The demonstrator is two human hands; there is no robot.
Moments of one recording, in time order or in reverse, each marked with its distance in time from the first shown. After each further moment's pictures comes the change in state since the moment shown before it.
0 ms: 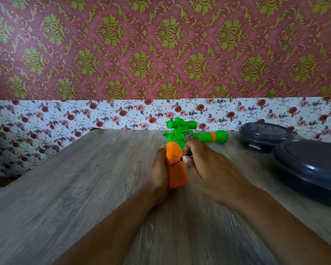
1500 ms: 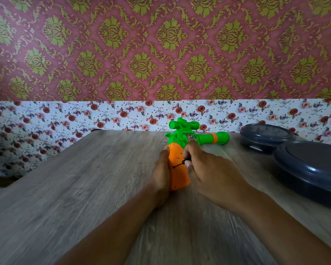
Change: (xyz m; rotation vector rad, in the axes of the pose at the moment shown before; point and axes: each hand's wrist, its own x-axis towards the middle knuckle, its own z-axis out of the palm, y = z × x) left_hand -0.001 0.001 -0.002 0.057 -0.058 0.003; right_hand 0.002 -0.007 0.000 -0.038 -0.085 0.024
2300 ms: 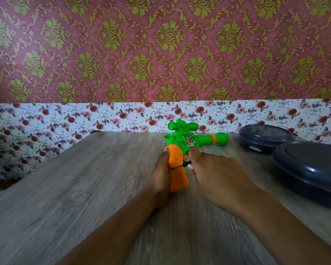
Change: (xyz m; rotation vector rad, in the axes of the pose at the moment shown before) left_hand 0.009 -0.008 -0.001 -0.059 0.057 -0.016; right_hand -0.003 0.001 -0.008 -0.282 -0.086 0.021
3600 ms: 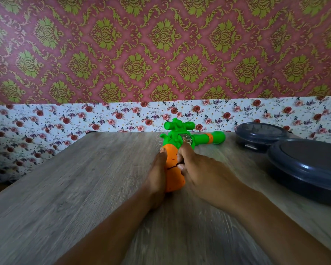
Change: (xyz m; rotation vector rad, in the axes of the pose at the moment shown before) left_hand -0.006 0.002 0.001 0.070 -0.097 0.091; right_hand 0.004 -0.002 0.007 0.289 -0.049 -0.025
